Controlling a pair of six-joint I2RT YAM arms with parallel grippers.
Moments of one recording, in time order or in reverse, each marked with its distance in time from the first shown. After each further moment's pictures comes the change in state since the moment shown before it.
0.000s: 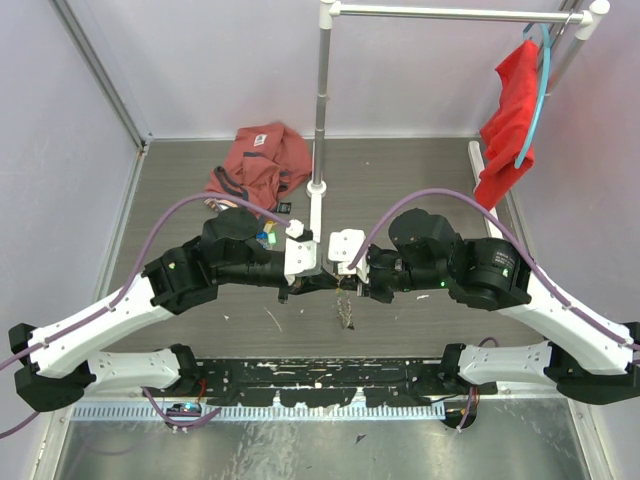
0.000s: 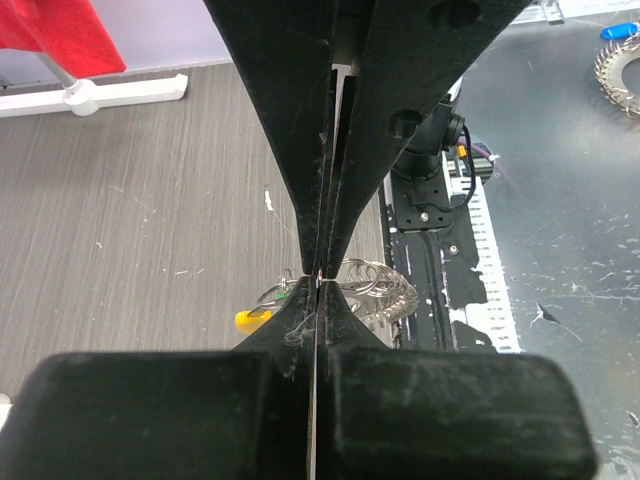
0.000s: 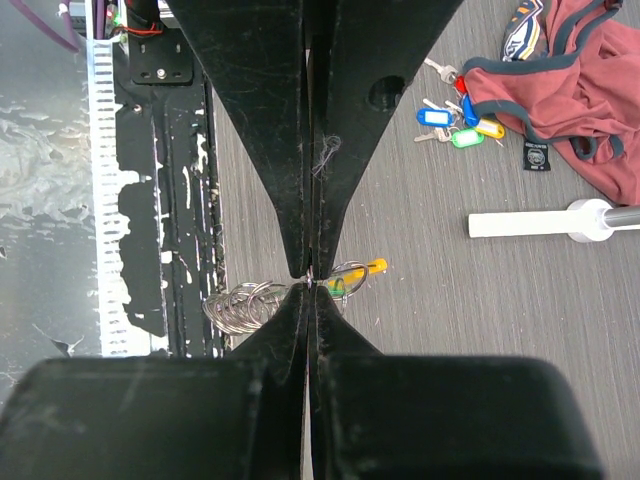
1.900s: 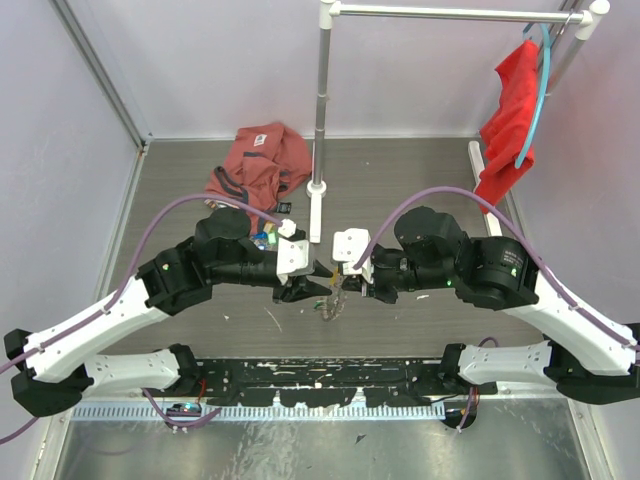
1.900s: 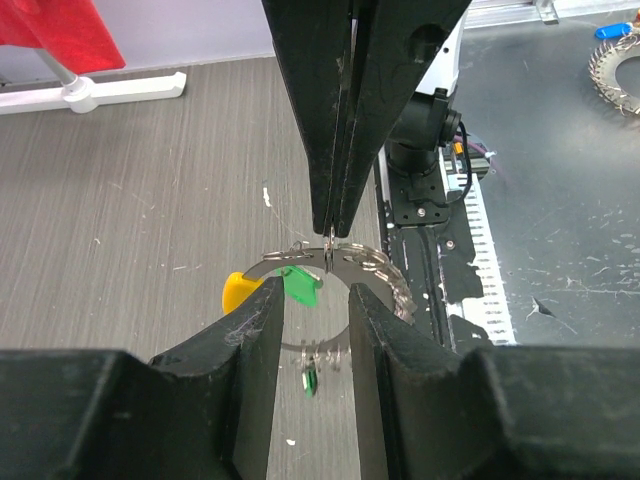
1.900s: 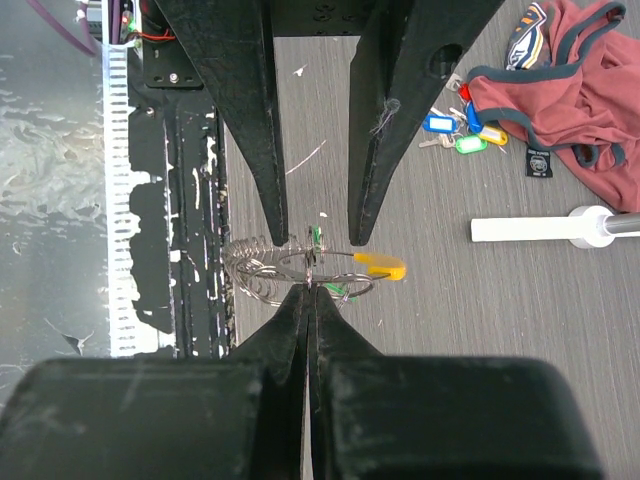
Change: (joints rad) left arm 0.030 -0.031 -0.022 -0.008 0.035 0.001; right arm 0.000 0.000 0.040 -0.034 -0.019 -0.004
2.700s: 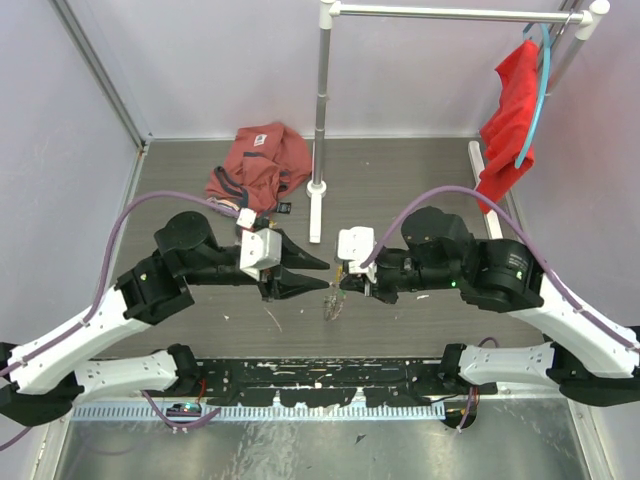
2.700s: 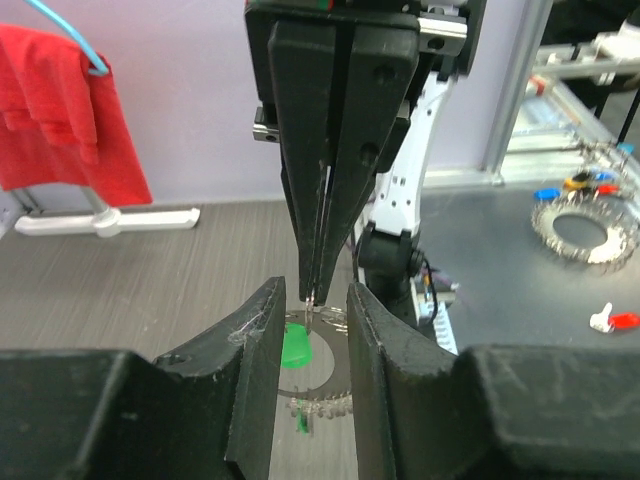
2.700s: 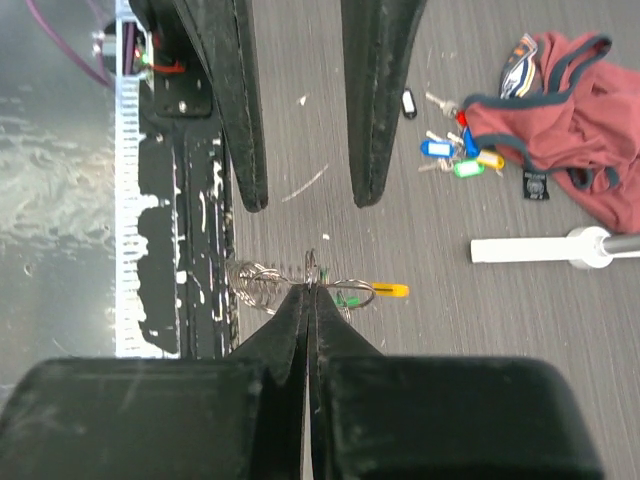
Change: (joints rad) left arm 0.000 -0.112 -0.049 0.252 0.025 -0.174; right arm 0.000 -0.037 -0.018 0.069 -0.027 0.026
